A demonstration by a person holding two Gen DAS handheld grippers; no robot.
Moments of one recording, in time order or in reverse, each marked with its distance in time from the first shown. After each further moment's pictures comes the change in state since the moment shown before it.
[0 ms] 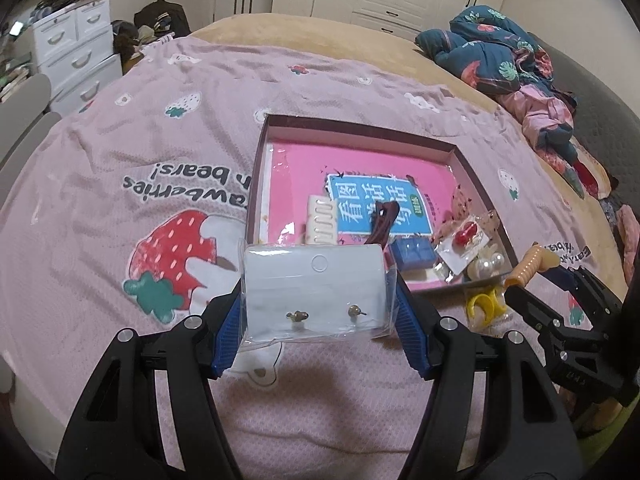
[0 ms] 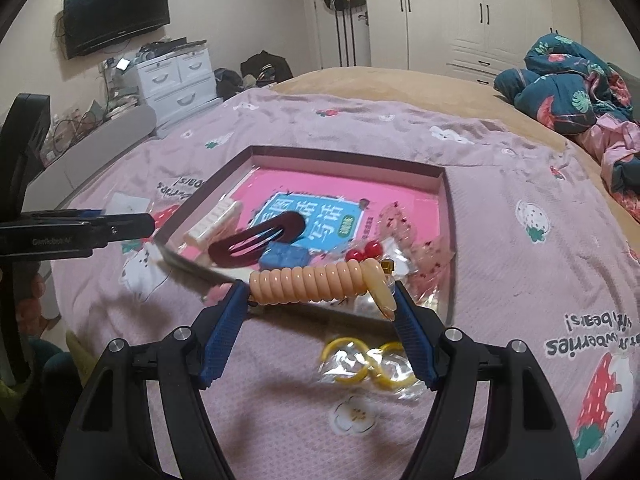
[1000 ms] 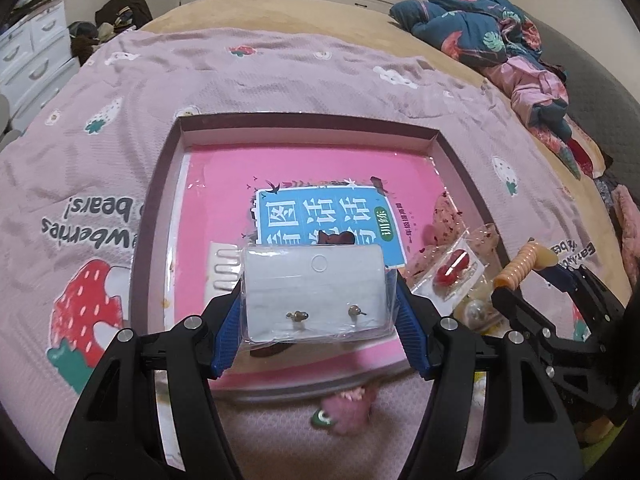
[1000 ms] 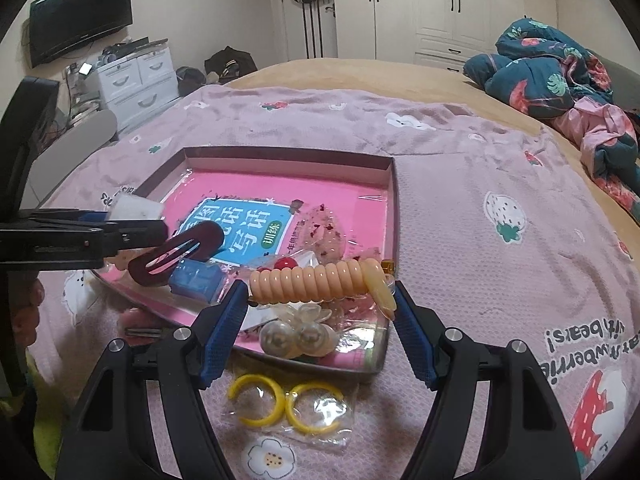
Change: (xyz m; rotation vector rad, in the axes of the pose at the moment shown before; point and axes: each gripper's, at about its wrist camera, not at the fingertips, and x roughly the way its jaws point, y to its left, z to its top) left arm 0.081 -0.048 0.039 0.067 0.090 -0.055; right arm 0.040 -0.050 0.009 0.047 0.031 -0.094
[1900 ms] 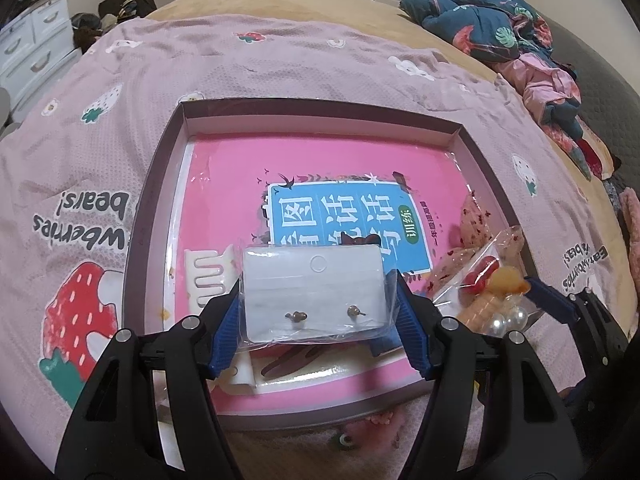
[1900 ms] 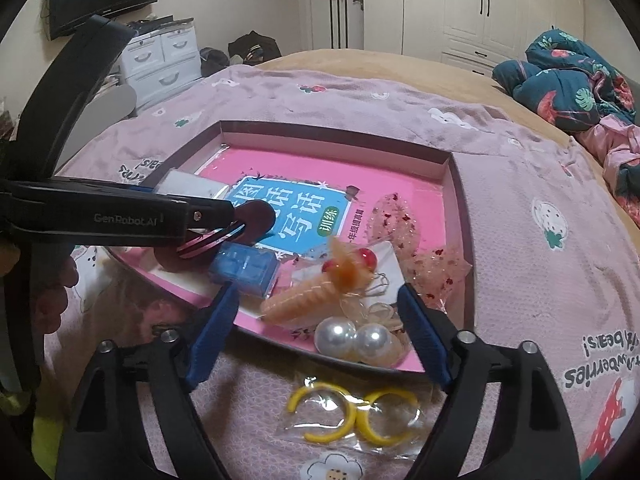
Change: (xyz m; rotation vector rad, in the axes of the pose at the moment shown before) left arm 0.020 0.012 0.004 -0.016 0.024 0.011; right arm 0.020 0.043 -0.005 -0.075 0.028 0.033
